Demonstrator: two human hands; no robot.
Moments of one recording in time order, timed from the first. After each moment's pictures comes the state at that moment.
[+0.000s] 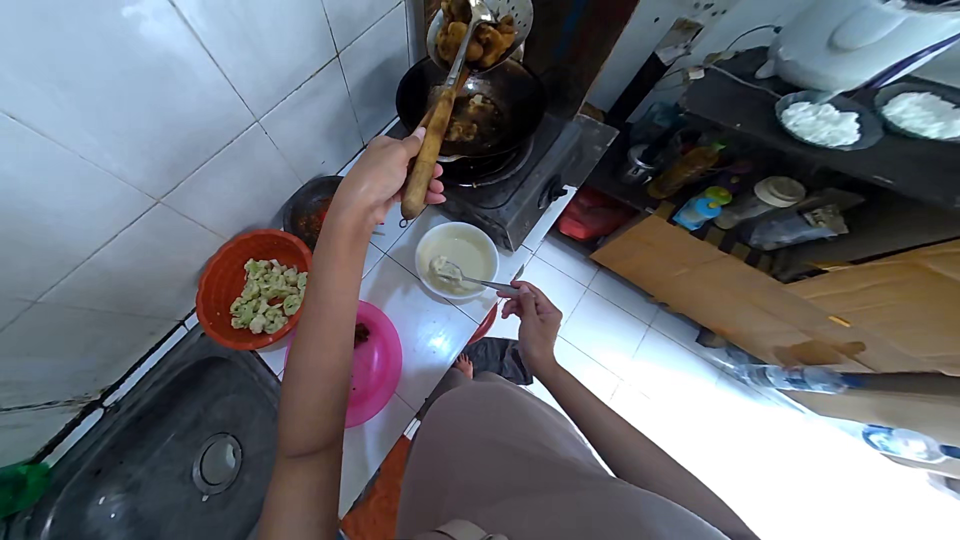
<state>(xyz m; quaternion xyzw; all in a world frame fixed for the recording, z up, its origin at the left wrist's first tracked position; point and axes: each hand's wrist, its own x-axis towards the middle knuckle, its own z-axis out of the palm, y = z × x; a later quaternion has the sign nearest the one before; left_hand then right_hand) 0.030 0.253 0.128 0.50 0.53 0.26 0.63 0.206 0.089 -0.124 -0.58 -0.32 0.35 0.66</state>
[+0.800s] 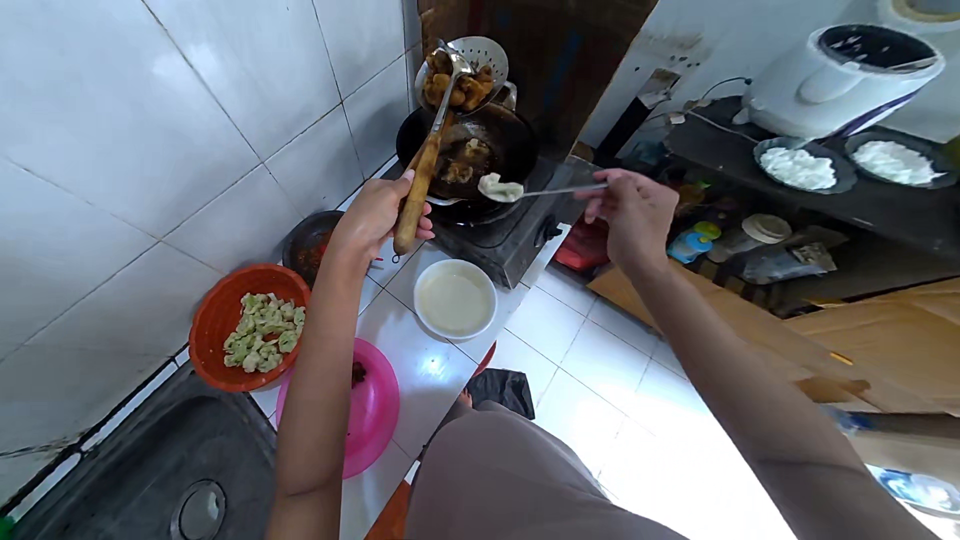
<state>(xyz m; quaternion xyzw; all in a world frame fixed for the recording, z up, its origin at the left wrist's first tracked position) 0.029 0.276 0.124 0.49 0.53 0.28 0.63 0.329 0.218 0.030 -0.61 -0.44 0.27 0.60</state>
